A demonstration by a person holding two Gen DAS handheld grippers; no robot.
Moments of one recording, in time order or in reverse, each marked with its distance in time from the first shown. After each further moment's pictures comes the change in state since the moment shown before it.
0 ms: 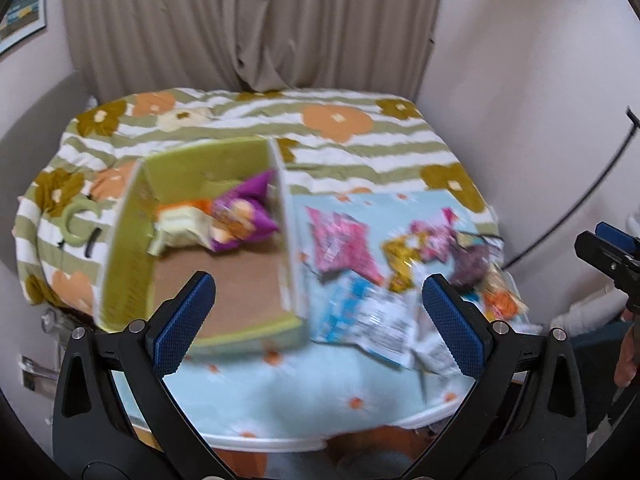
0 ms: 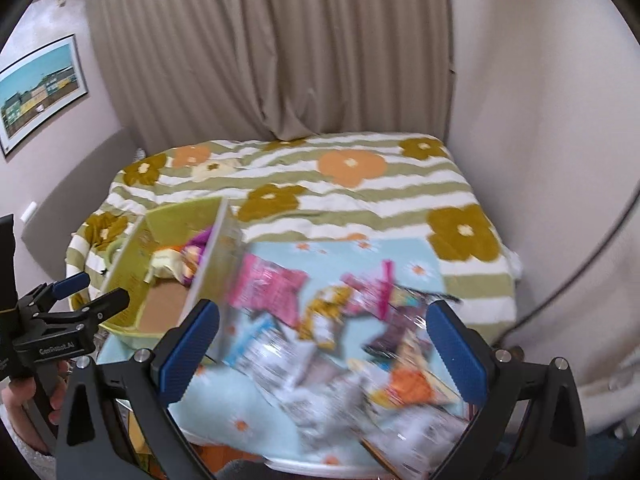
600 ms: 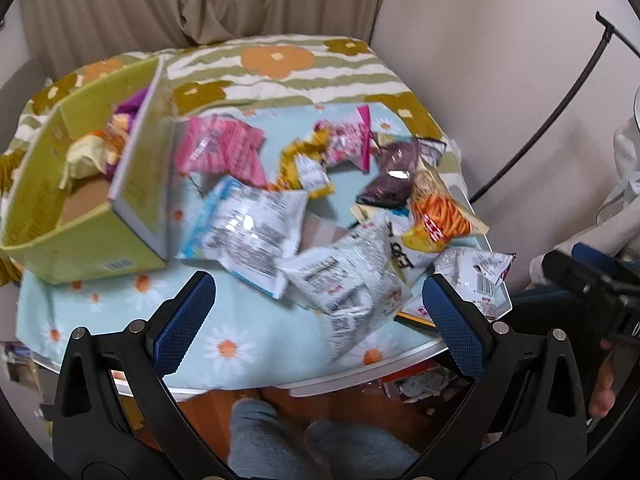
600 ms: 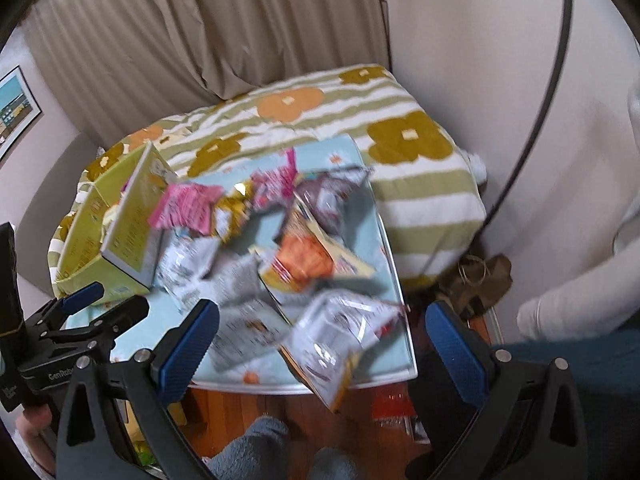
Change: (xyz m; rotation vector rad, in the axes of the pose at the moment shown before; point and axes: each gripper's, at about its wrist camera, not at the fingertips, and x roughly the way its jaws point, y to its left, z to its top) left arm 0.065 -0.133 -0.098 0.059 0.150 -0.085; right arm 0.011 -0.114 -0.124 0.192 0.159 -0.038
